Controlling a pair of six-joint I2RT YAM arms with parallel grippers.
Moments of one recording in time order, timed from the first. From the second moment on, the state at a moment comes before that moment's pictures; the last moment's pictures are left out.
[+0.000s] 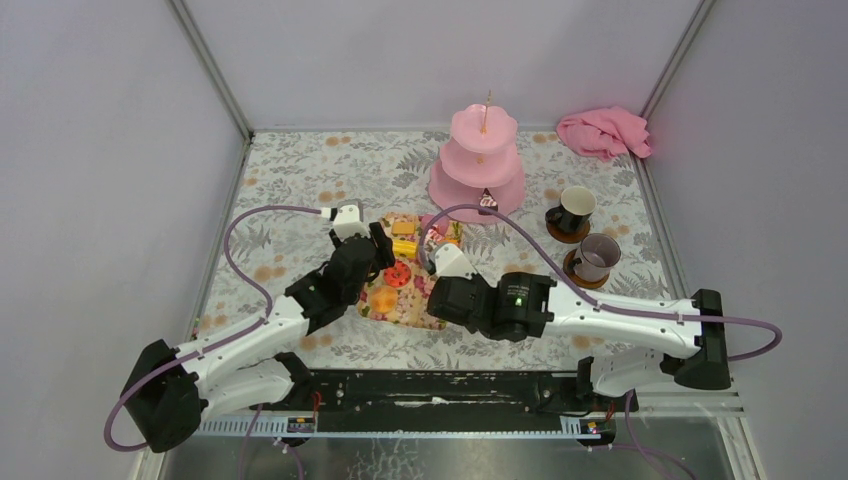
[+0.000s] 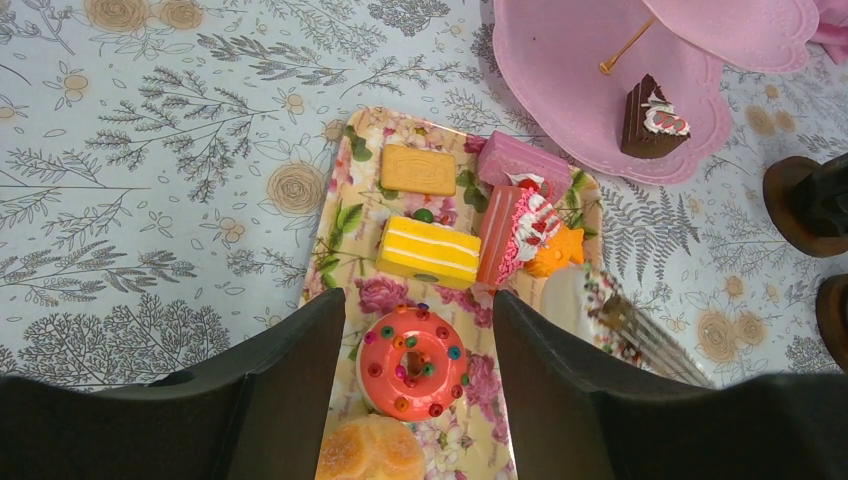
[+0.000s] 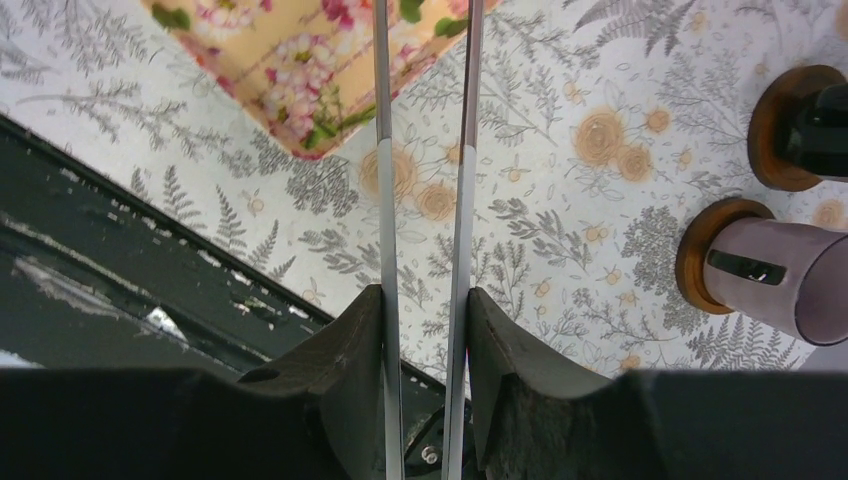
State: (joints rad) left arm -0.76 1.03 0.59 -0.01 -0.58 -0.58; right arm 1.36 1.34 1.25 -1.08 0.55 0.48
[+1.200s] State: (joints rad) left arm -0.74 1.00 0.56 0.02 -0.53 -0.58; right arm 0.99 1.80 1.54 -0.86 0.62 0.19
